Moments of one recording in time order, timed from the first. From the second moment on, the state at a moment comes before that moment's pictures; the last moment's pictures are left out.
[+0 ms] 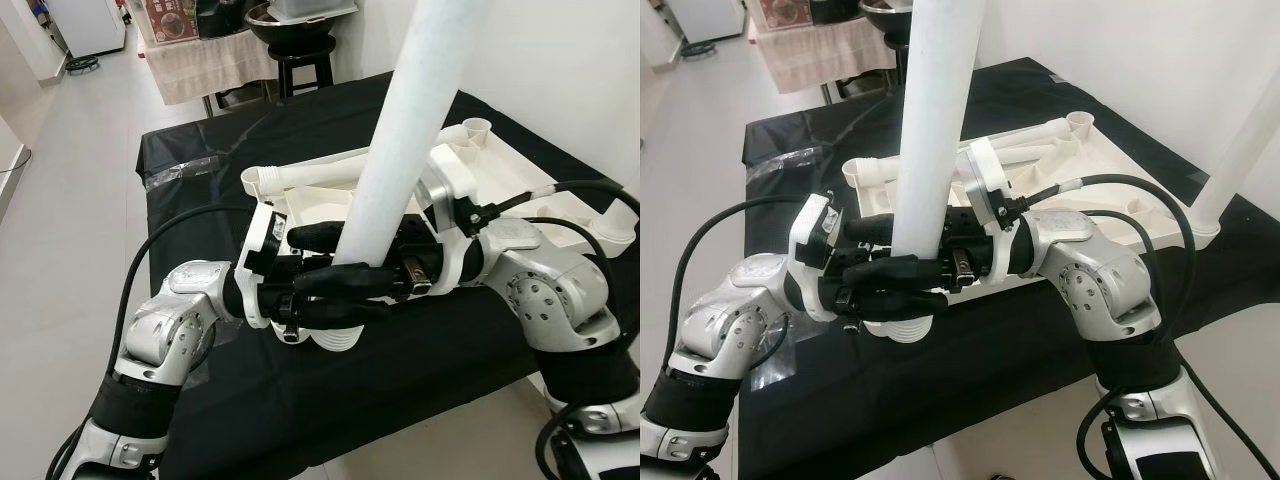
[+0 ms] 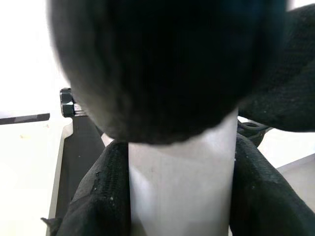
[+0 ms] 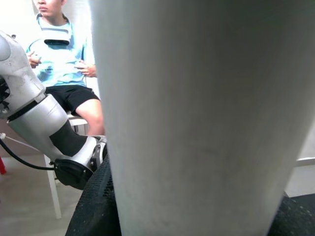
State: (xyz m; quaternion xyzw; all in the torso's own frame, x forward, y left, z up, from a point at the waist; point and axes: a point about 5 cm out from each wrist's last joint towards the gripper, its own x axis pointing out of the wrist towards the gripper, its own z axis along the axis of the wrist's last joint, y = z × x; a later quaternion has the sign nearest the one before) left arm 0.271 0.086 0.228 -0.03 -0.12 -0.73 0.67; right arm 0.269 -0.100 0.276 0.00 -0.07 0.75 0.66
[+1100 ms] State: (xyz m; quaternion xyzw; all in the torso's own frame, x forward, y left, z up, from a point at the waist) left arm 0.289 0.175 0.224 -0.06 -0.10 -0.54 0.83; right arm 0.348 -0.219 0.295 0.12 -0.18 0.26 0.94
